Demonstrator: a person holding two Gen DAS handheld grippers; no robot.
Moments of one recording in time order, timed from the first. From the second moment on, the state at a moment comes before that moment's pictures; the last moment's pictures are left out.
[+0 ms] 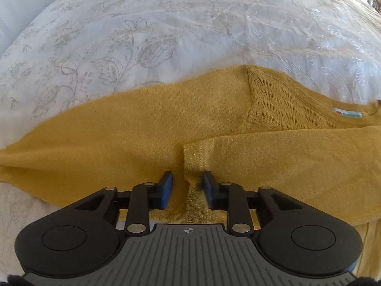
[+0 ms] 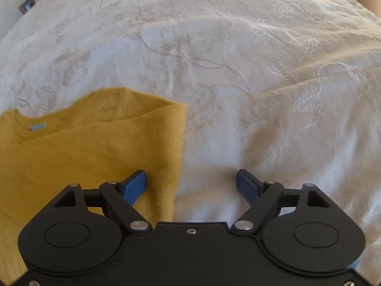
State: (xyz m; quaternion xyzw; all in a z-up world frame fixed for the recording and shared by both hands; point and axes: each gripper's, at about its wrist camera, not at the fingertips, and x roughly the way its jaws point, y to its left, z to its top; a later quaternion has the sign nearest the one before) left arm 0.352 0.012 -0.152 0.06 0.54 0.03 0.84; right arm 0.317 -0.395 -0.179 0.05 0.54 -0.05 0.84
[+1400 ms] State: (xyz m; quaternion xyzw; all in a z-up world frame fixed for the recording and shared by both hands) left arm 0.258 -0.003 -0.181 0.00 0.65 0.05 0.76; right arm 0.193 -0.264 -0.153 0.02 0.57 0.16 0.81
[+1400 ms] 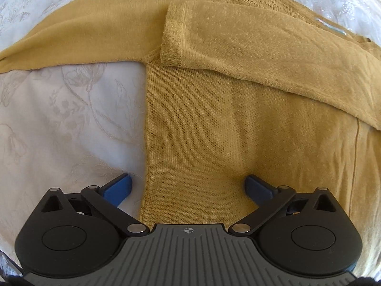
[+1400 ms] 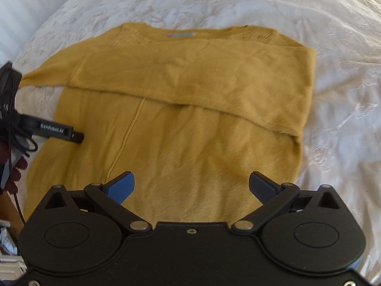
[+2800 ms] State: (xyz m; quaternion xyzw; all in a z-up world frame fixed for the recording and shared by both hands) left arm 0.241 0.311 -0.108 -0.15 0.48 0.23 0.83; right arm 0.225 -0.171 -0.129 0.10 0.53 0.00 0.84
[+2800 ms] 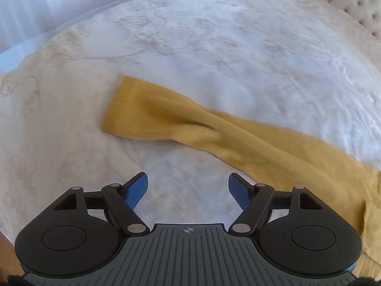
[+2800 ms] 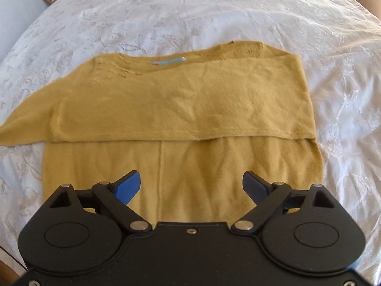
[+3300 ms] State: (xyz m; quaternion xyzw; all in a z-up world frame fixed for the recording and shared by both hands) left arm 0.258 0.381 -0.122 -0.25 0.43 0.26 0.83; right arm 0.261 -0.085 -0.098 0.07 0.52 0.08 0.85
